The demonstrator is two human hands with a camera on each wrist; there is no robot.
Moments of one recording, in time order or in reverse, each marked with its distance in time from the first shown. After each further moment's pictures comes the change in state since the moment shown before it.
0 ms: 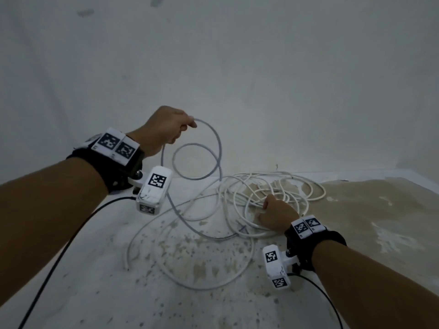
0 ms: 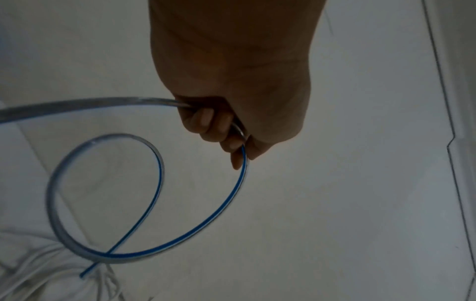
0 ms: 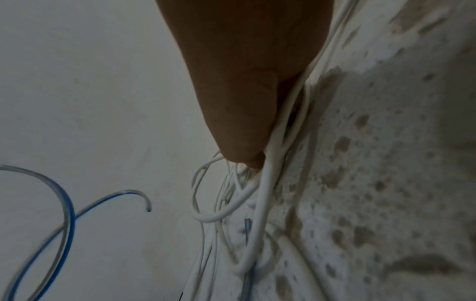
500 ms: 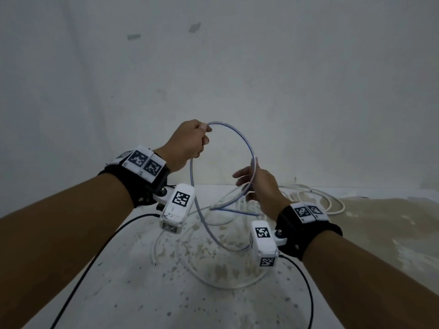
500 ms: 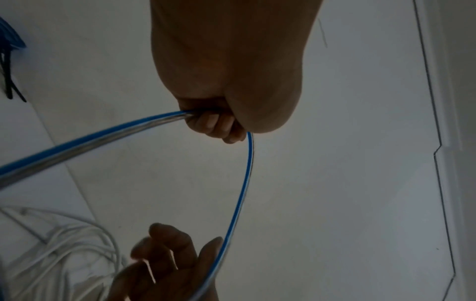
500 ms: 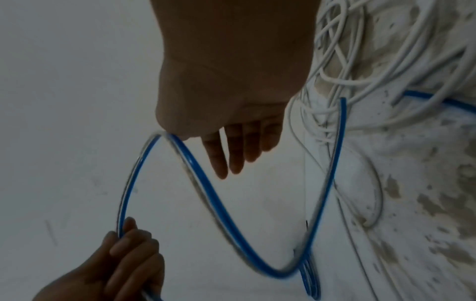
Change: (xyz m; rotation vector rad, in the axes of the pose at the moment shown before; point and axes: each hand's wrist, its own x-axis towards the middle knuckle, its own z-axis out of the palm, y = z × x) left_hand -0.036 0.000 -0.014 -0.133 0.101 -0.033; right_hand -0.038 -0.142 -0.048 1.144 0.098 -0.202
